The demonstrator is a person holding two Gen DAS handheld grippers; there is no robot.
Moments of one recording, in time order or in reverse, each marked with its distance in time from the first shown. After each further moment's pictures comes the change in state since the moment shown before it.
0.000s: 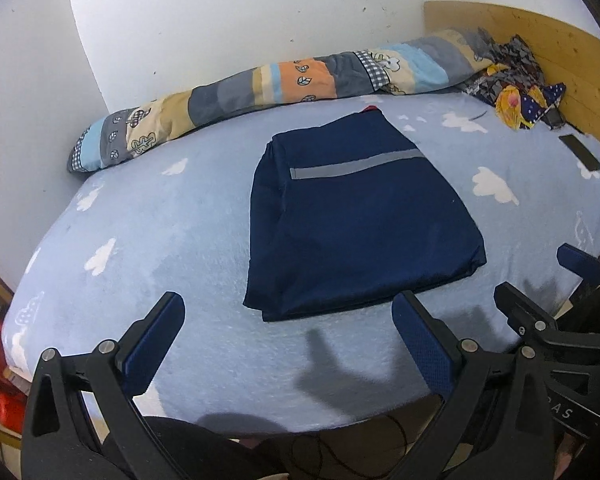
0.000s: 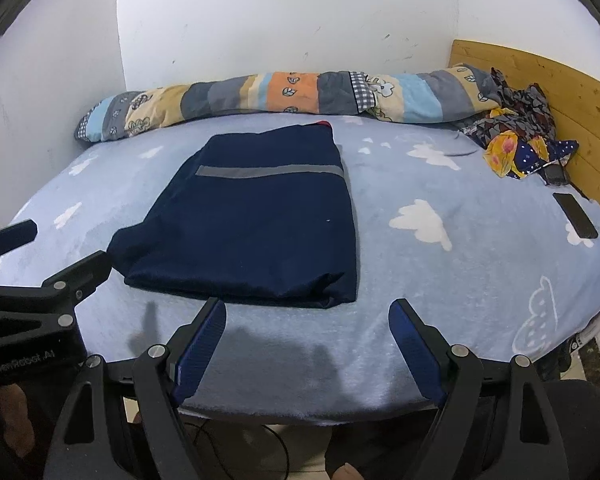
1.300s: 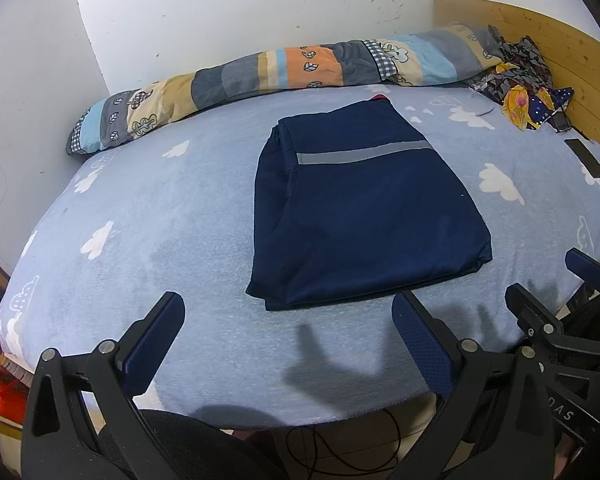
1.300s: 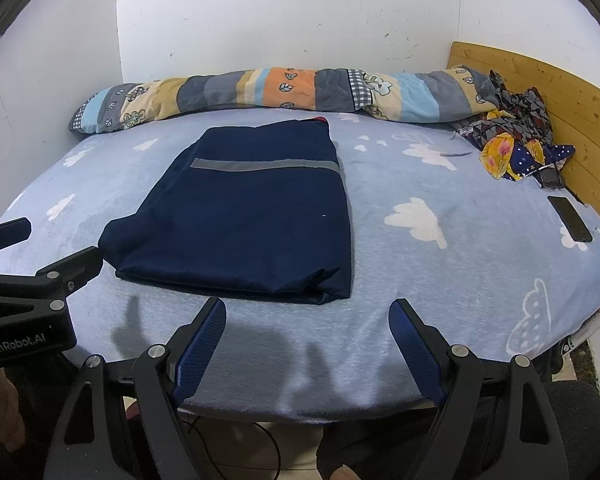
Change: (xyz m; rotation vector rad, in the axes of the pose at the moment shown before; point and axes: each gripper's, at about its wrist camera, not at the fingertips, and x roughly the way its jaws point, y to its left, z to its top) left arm 0.009 0.015 0.000 -0.036 0.045 -0.014; right arm 0.002 0.000 -0.001 -0.010 0.005 -0.029
